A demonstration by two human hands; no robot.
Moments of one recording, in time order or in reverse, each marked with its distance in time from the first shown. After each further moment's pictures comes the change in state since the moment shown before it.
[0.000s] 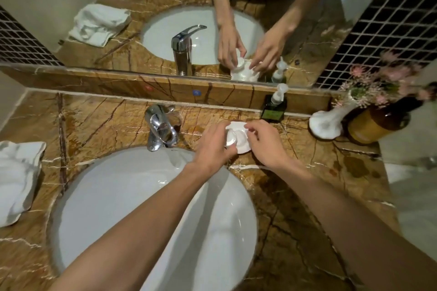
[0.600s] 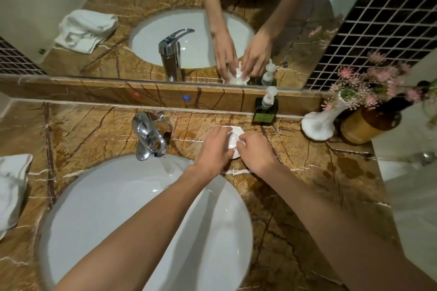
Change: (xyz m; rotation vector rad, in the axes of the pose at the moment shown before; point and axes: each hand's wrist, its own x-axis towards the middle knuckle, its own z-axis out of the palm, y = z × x) left_hand 0.013 0.012 0.014 -0.004 -0.047 0.037; right_hand -0.001 -0.002 0.006 -0.103 -0.114 0.131
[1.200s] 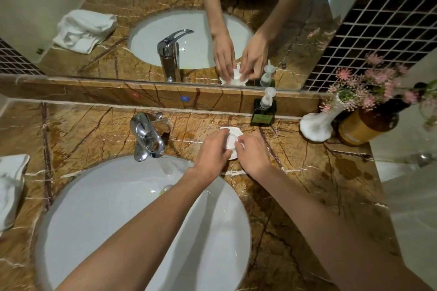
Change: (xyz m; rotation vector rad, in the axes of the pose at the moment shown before) left_hand 0.000 -0.001 0.006 0.017 0.064 0.009; right_hand 0.004 0.001 0.014 0.066 0.063 0.078
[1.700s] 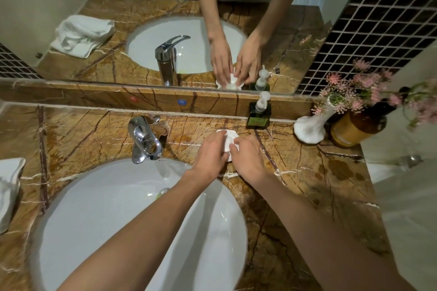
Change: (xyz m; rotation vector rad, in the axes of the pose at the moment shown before) left_hand -0.001 0.003 -0.002 0.009 -0.044 -0.018; right_hand -0.007 -0.003 0.004 0.016 0.053 0.026
